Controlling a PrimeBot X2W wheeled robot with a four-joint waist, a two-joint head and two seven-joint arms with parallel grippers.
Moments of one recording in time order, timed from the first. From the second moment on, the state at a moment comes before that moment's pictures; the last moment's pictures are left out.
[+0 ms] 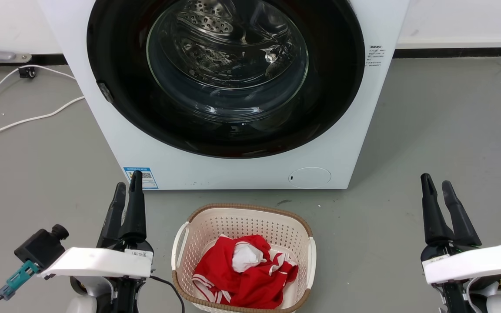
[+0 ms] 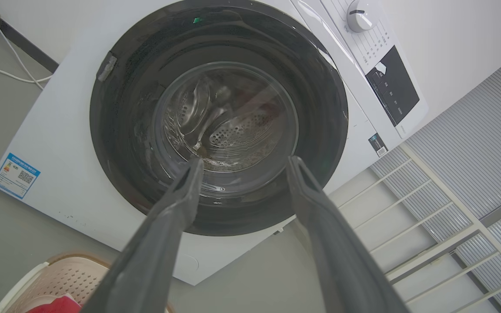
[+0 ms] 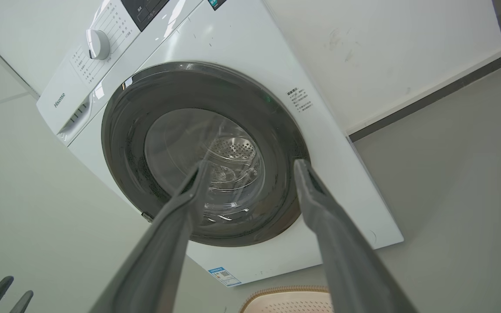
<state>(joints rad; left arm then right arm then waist) -0.08 0.05 0.01 0.01 -0.90 -0.13 -0.09 -0.04 -0.05 -0.02 0.01 0.69 0.13 -0.10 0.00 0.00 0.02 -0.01</state>
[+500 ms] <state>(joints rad) -0.07 0.05 0.01 0.01 -0.60 -0.13 -0.14 -0.04 -0.05 -0.01 0.01 0.49 0.13 -0.13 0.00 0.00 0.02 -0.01</state>
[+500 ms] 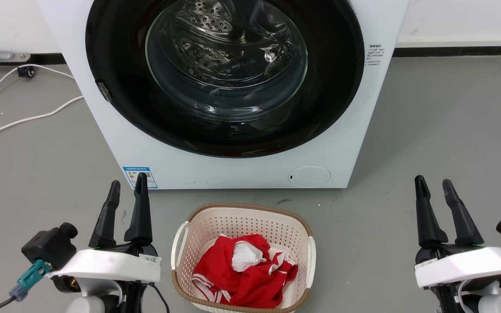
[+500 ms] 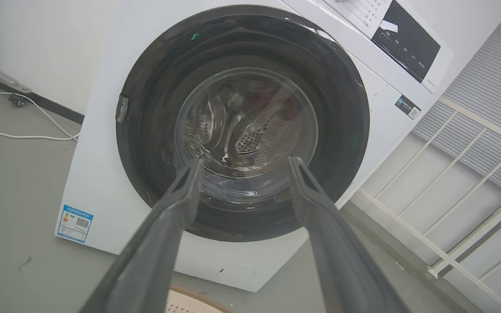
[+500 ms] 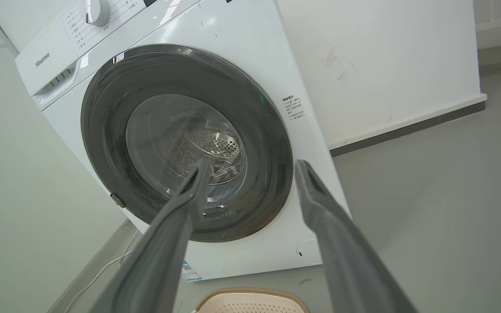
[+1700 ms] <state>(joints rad) -0.04 0.05 -0.02 0.01 -0.20 -0.09 -0.22 -0.01 -0.05 -0.01 -0.02 0.15 0.13 -0.13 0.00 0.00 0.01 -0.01</state>
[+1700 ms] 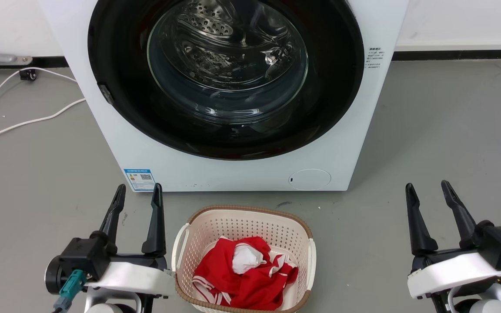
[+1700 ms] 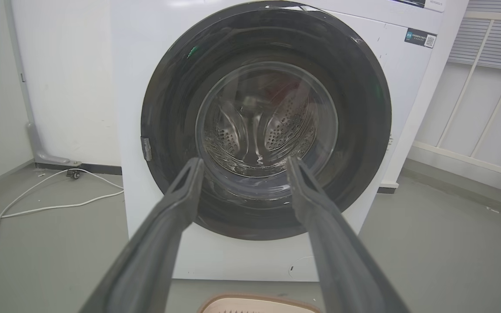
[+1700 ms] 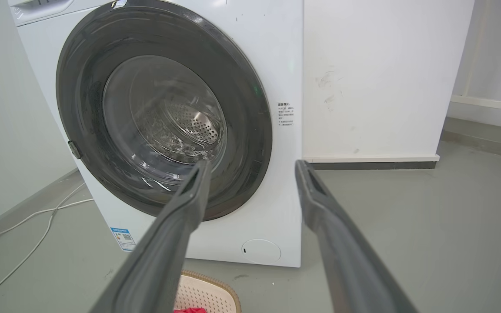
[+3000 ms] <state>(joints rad) -0.03 0.05 -0.03 0.02 -0.08 -0.08 -0.26 0.00 -0.05 0.00 0.00 0.25 0.13 -0.15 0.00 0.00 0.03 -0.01</state>
